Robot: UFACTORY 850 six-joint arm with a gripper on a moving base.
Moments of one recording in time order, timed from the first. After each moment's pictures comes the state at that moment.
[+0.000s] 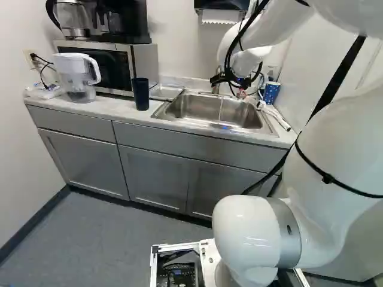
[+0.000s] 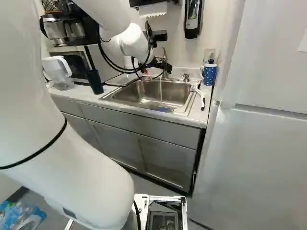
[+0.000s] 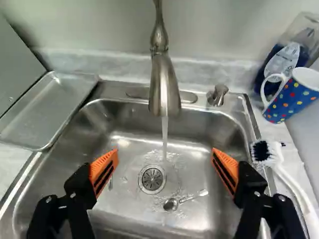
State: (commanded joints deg) arm -10.2 4.8 -53.3 0.0 -6.1 0.0
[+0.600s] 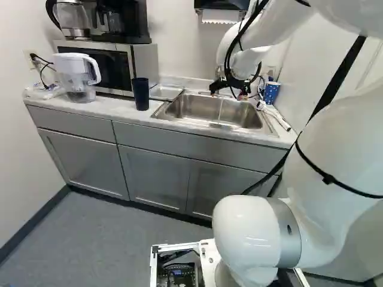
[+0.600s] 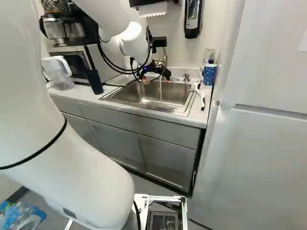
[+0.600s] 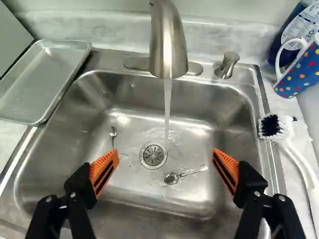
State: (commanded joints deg) arm -9.3 4.9 -53.2 0.0 -12.5 0.0
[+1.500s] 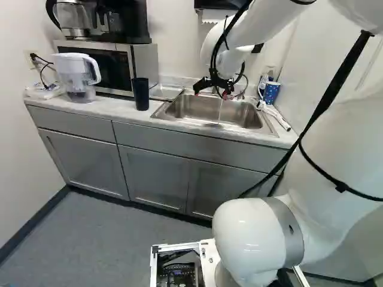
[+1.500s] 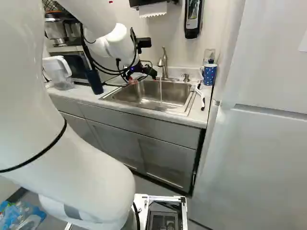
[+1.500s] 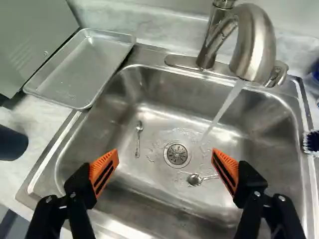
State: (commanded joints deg) arm -0.7 5.6 -52.6 0.0 -12.5 0.0
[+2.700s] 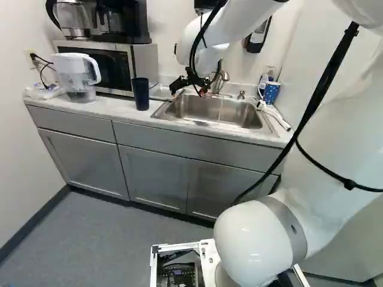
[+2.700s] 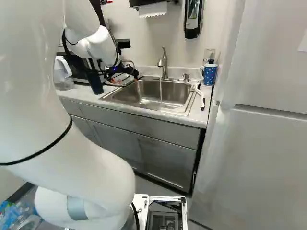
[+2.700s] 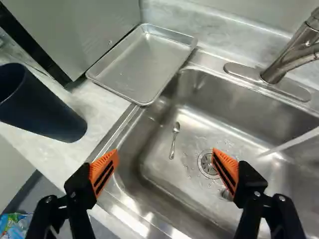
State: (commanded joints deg) arm 10.9 3.3 -54.8 0.0 -12.5 0.0
